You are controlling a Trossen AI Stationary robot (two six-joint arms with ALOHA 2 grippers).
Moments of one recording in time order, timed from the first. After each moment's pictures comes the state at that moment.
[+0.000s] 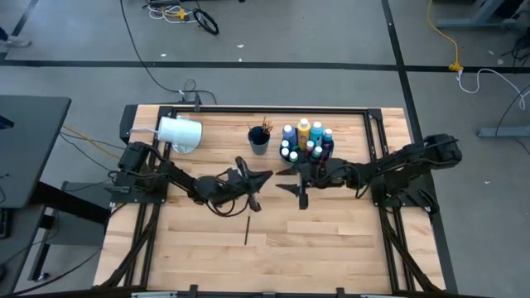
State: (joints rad) left arm -0.25 1.84 0.69 1.57 -0.62 0.05; right arm 0.08 1.47 0.55 0.86 0.08 0.02
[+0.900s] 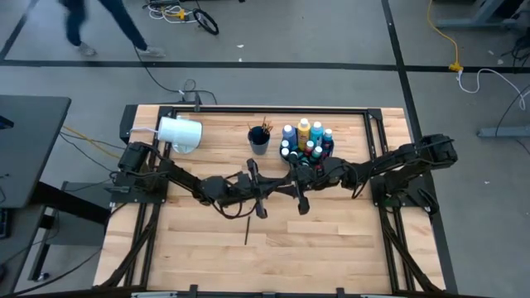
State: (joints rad) left arm -0.25 1.84 0.82 1.40 -0.48 0.06; right arm 0.08 1.52 0.63 0.91 -0.10 0.06
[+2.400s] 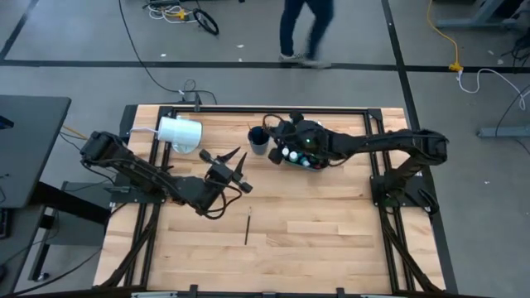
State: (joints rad) left arm -0.39 1.46 0.82 0.85 -1.37 0.44; right arm -0.18 1.59 1.03 0.29 0.33 -0.11
